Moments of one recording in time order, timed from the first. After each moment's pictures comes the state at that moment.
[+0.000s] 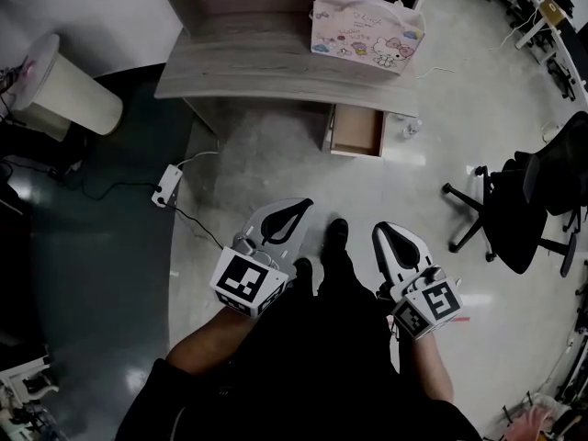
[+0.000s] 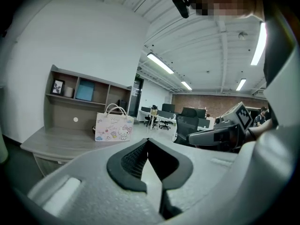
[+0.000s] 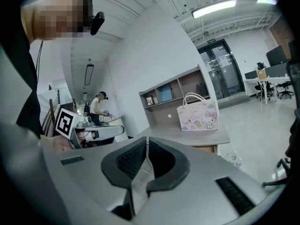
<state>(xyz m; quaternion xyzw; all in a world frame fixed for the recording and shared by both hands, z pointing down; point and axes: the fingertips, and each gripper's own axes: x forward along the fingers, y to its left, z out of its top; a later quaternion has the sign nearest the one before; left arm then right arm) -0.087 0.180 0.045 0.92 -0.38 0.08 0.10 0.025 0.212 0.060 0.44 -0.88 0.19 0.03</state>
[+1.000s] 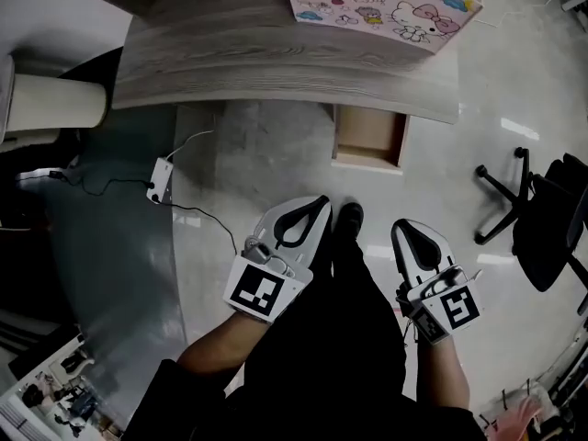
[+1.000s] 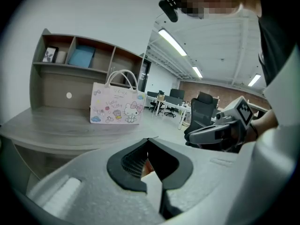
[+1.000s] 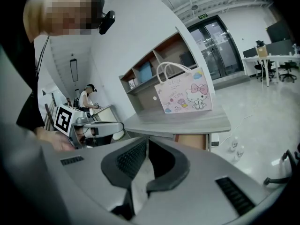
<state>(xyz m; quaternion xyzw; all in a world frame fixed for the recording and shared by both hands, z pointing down) -0.013 -0.024 0.196 0.89 -0.40 0.15 0.17 0.097 0.009 0.214 0.41 -0.86 0.28 0.08</state>
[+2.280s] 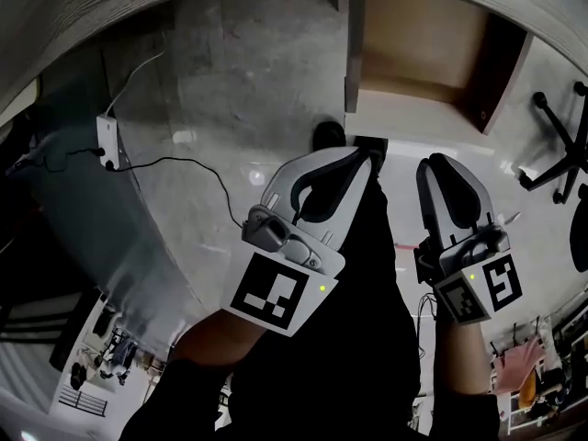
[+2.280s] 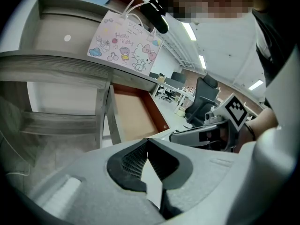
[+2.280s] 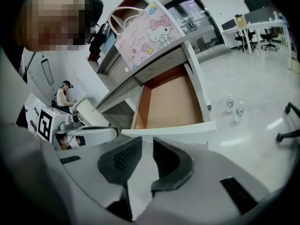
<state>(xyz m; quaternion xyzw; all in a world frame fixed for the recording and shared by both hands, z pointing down) 0.005 -0.049 0.470 0.88 -0.31 0.23 0.26 0.081 -0.038 0.494 0.44 -0.79 0.42 0.11</state>
